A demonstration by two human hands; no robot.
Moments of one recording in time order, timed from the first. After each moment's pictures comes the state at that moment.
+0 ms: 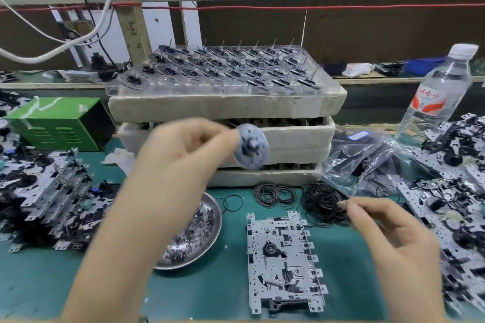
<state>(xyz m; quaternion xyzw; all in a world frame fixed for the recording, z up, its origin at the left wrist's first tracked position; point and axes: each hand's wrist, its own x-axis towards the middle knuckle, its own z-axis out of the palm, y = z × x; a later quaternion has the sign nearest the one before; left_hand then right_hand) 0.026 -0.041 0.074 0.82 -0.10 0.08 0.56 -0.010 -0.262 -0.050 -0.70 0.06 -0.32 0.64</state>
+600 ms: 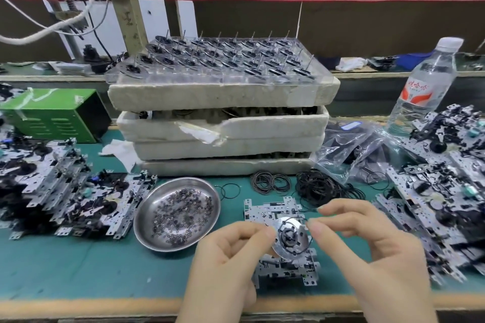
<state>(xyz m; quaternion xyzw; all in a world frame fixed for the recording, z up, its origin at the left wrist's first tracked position) -0.025 -0.065 -0.023 0.63 0.04 -0.13 0.76 -0.049 -0.226 -0.028 -0.77 0.03 -0.28 0.57</state>
